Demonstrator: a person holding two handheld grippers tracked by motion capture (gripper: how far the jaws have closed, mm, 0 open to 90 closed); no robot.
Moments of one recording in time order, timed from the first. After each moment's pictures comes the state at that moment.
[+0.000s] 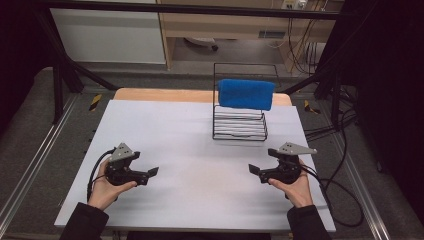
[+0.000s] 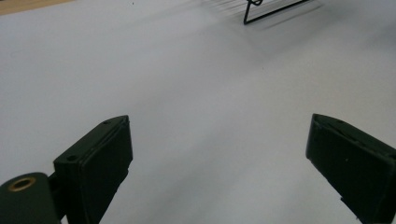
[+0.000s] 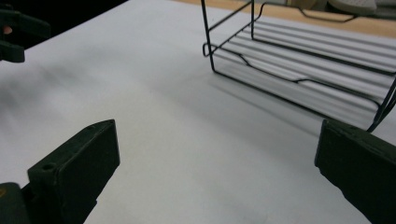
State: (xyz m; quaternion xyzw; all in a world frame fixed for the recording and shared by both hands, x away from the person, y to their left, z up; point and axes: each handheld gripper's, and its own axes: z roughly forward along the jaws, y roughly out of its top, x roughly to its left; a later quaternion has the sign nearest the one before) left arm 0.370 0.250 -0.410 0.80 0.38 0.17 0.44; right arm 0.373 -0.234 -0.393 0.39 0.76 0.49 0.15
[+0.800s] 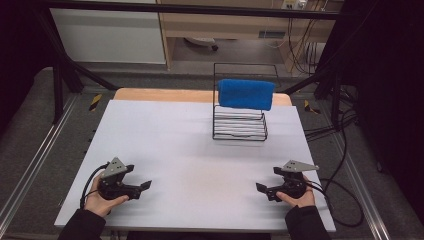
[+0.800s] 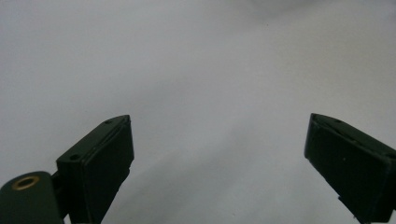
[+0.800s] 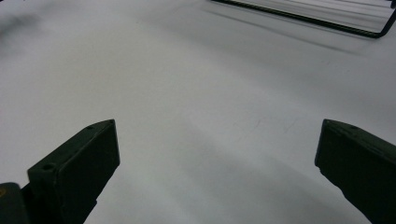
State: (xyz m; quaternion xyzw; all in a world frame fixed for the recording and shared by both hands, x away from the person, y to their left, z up) left arm 0.349 0.272 -0.442 0.80 0.38 0.16 0.43; right arm 0.352 -0.262 -0.445 0.41 0.78 0.45 0.12
